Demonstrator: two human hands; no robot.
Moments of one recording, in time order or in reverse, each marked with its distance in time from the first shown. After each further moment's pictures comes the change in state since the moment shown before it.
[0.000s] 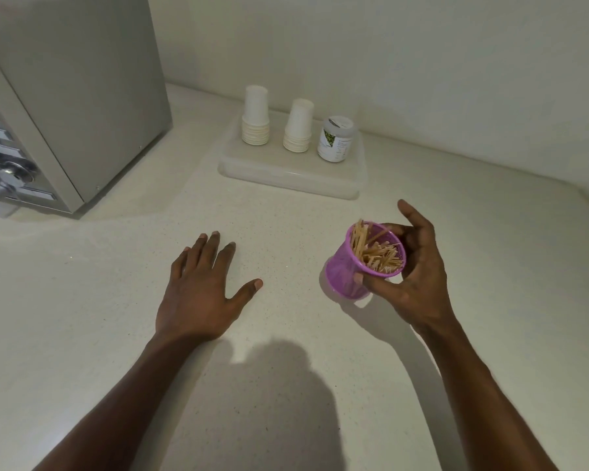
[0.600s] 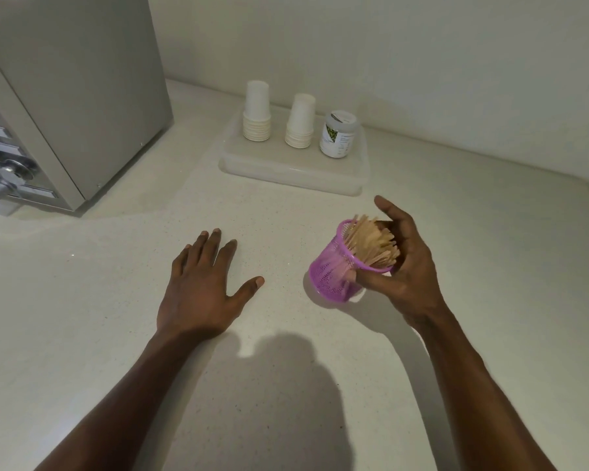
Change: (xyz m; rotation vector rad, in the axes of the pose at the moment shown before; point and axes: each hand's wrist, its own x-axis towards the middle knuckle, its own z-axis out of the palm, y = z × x) left_hand 0.000 0.000 0.001 -0.003 0.008 -0.006; right_hand 0.011 0.008 0.011 0.090 -0.085 -0.007
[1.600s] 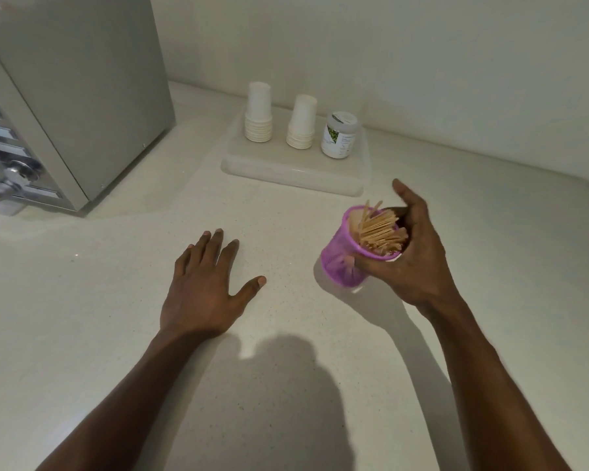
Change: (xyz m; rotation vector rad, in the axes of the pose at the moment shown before) left_hand 0.001 0.000 -0.002 0.010 -0.011 -0.001; right_hand 0.011 -0.026 -0.002 -0.138 -0.003 0.032
